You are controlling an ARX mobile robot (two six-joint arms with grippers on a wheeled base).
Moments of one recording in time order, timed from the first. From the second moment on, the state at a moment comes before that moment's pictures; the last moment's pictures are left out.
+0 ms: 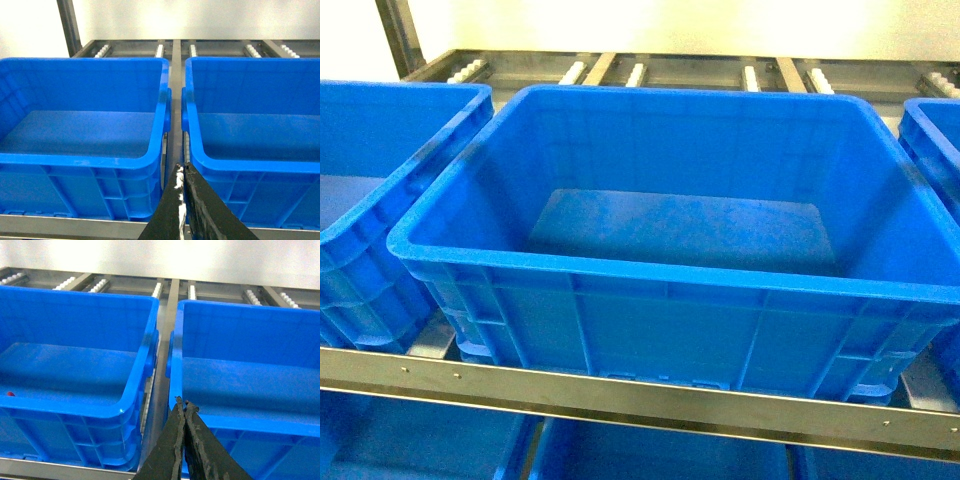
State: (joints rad) left arm 0.00 0.80 0.02 0.76 0.00 0.00; right arm 0.00 0.69 0.01 0.66 0.00 -0.01
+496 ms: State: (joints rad) left arm 0.00 0.49 0.01 0.49 0.00 0.00; right arm 0.00 0.42 0.01 0.42 0.00 -0.01
